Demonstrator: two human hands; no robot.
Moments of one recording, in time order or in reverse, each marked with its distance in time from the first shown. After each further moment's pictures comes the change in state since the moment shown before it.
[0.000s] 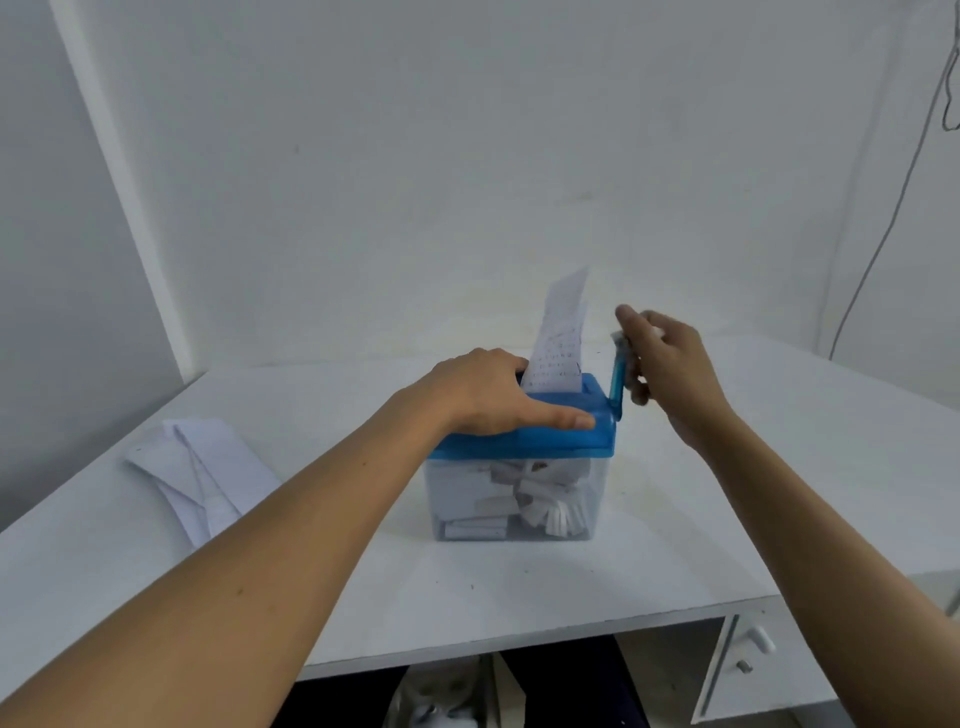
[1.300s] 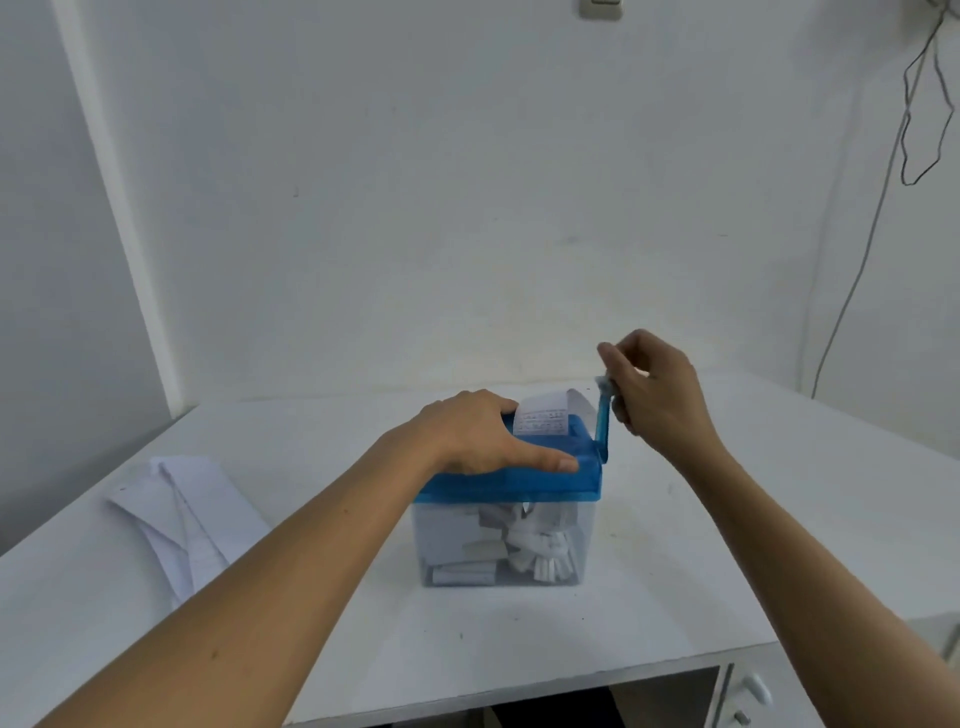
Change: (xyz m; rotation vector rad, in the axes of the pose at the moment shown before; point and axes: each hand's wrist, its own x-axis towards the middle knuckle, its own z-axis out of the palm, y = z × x) left_hand -0.002 0.002 -0.005 -0.026 -0.025 -0.018; right_hand 0.005 -0.016 -0.003 -0.235 0.056 -0.129
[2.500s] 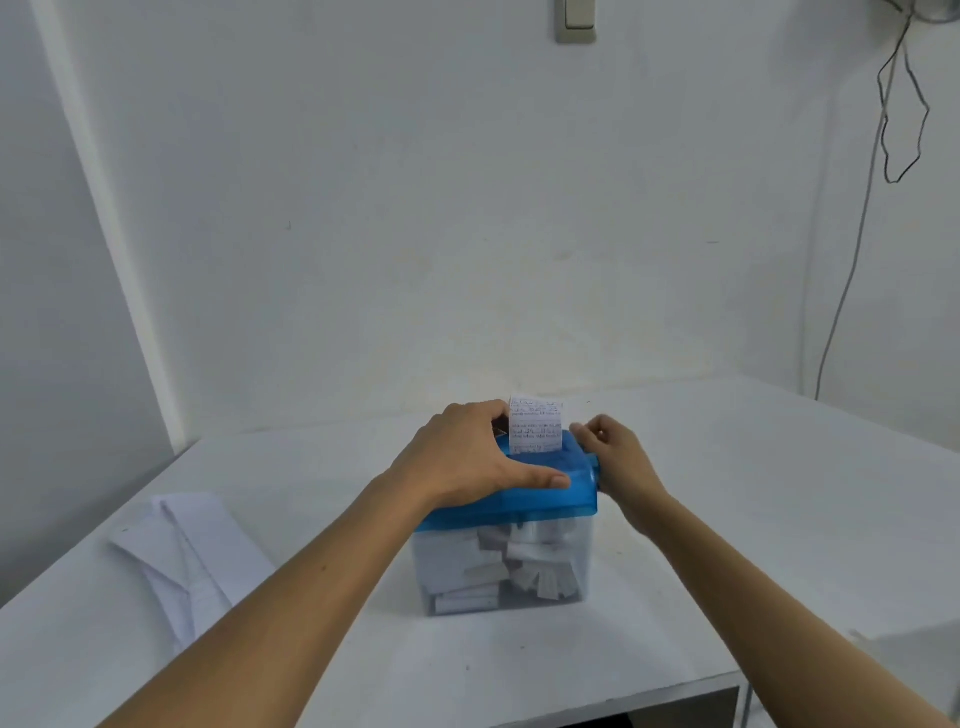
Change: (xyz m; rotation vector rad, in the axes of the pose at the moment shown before) left_hand -0.003 -0.007 0.008 -0.106 0.226 0.141; right_hand -0.010 0.067 0.050 0.175 -0.129 0.395
